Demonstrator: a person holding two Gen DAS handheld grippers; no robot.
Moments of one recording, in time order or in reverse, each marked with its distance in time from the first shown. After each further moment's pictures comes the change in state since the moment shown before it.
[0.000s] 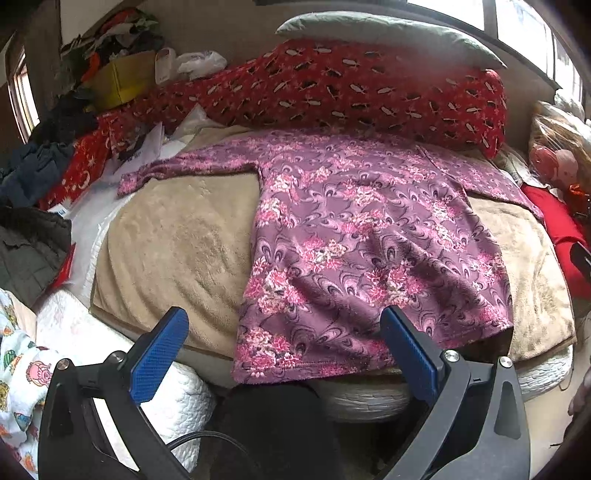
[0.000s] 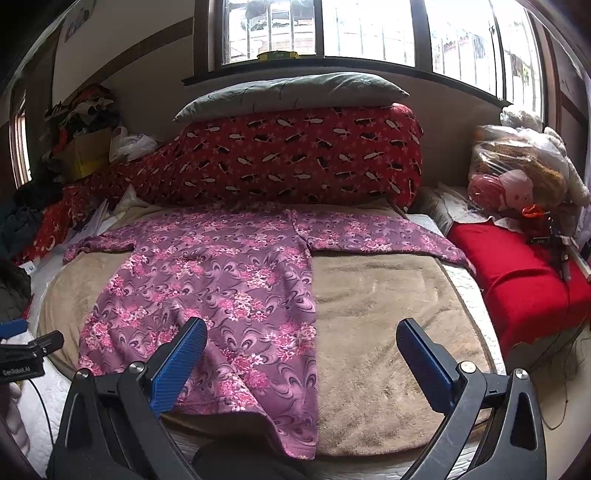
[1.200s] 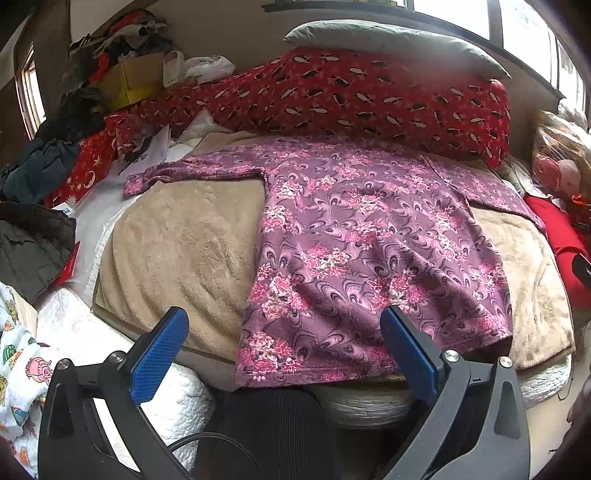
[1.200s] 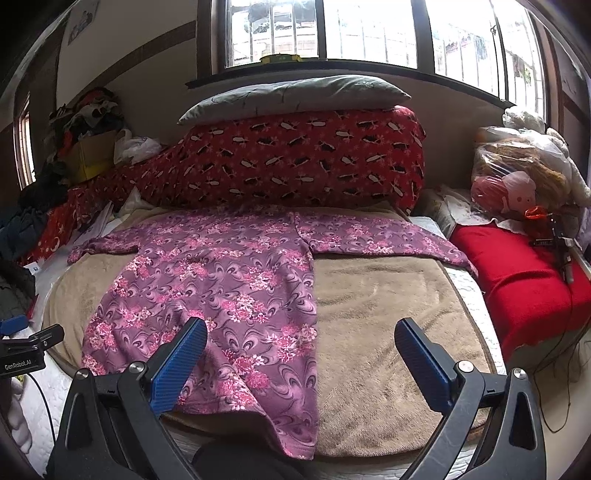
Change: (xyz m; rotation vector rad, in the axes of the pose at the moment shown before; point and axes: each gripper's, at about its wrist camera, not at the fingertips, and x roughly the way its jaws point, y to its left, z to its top) left arm -0.002 0.004 0.000 -0.026 -0.013 0.003; right arm -0.003 -0.001 -0.002 -0.007 -0.012 0.013
